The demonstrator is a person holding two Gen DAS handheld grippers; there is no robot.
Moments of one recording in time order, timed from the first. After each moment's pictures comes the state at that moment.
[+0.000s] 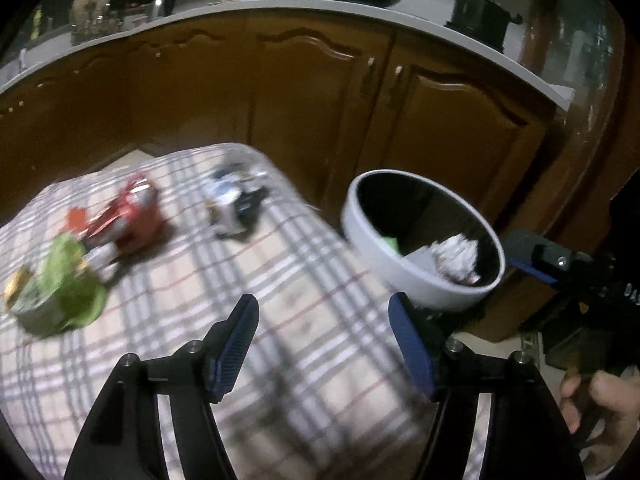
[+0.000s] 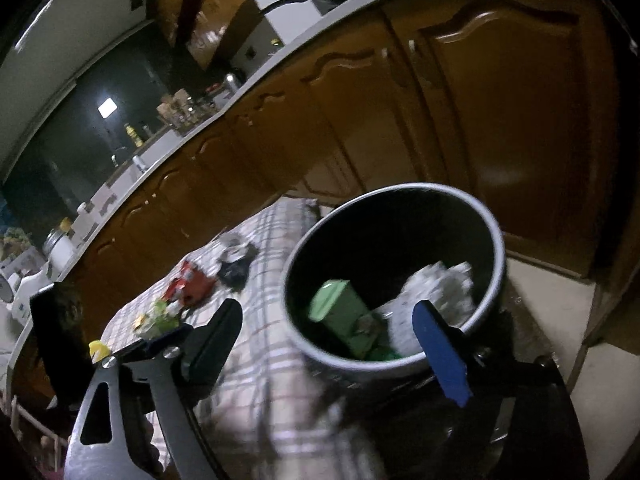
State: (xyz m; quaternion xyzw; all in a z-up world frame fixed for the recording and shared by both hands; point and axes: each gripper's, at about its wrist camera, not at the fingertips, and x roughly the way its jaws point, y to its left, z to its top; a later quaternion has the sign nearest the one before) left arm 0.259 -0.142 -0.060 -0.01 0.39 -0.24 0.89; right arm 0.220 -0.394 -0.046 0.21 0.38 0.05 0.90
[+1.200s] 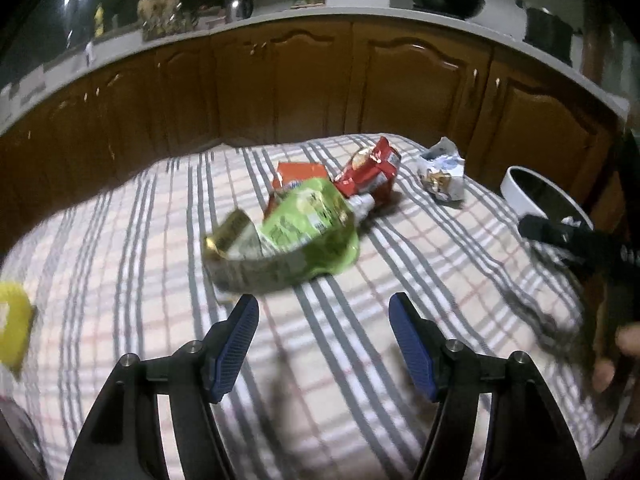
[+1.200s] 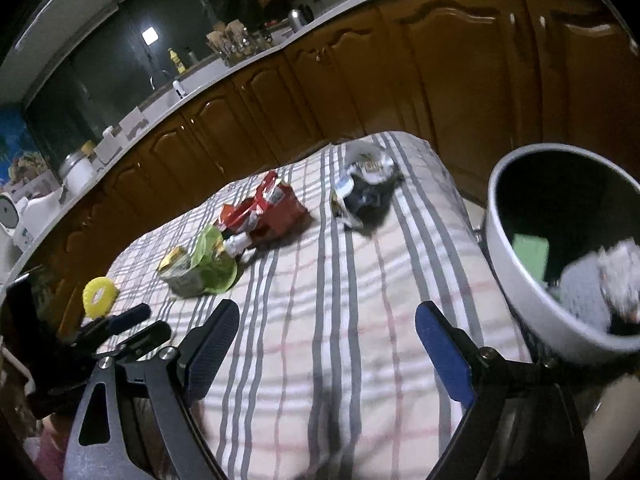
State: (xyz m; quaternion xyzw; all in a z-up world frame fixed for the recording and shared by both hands) left arm 0.249 0.016 -0.059 0.04 0.38 -0.13 0.91; right arm 0.269 -0.236 -0.080 0.12 0.43 0.13 0.88
